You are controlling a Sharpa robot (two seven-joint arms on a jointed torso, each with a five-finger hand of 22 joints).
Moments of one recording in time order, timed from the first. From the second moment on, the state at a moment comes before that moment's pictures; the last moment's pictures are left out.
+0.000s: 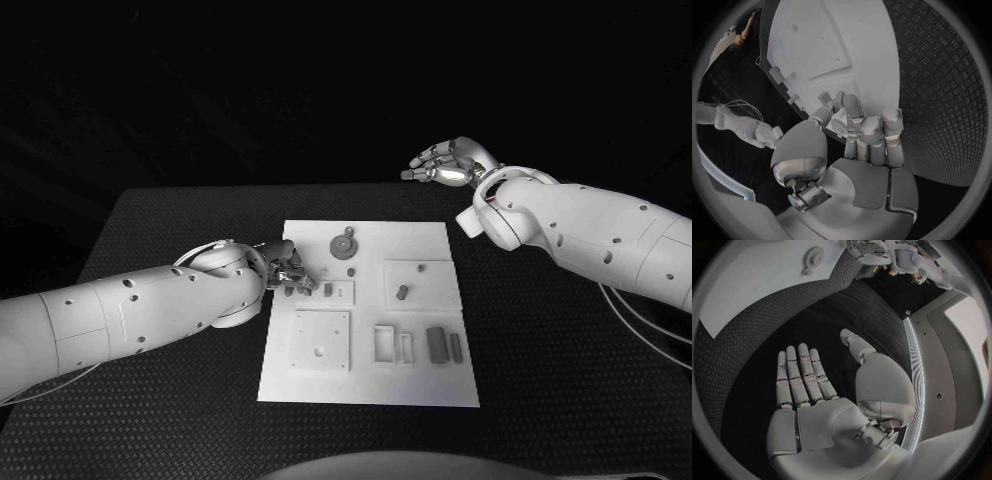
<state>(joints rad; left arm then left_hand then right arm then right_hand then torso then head) 1.24 -0.65 -0.24 1.33 -1.20 -0.20 -0.38 0.87 -0.10 0.56 -0.22 0.34 1.17 0.00 0.58 0.55 1.43 -0.10 0.74 0.50 1.29 -0.20 1.40 0.75 0.10 1.10 -0.20 1.14 1.28 1.27 -0.64 -0.02 1.10 -0.74 -0.38 0.11 0.99 -0.20 0.47 -0.18 0.27 0.75 0.19 0.34 0.38 0.90 0.17 0.38 0.07 0.73 0.20 0.40 0.45 0.19 0.55 0.22 0.16 1.11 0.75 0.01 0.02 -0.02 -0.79</state>
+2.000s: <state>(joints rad) 1.23 -0.65 -0.20 1.30 -1.13 -0.23 -0.38 0.71 -0.29 0.47 0.22 0.05 1.16 -0.01 0.60 0.57 1.42 -0.11 0.75 0.49 1.28 -0.21 1.40 0.76 0.13 1.09 -0.20 1.13 1.28 1.26 -0.64 -0.02 1.10 -0.74 -0.38 0.11 0.99 -0.21 0.47 -0.18 0.28 0.74 0.20 0.34 0.38 0.90 0.17 0.38 0.07 0.73 0.20 0.40 0.44 0.19 0.55 0.22 0.16 1.11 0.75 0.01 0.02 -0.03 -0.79</state>
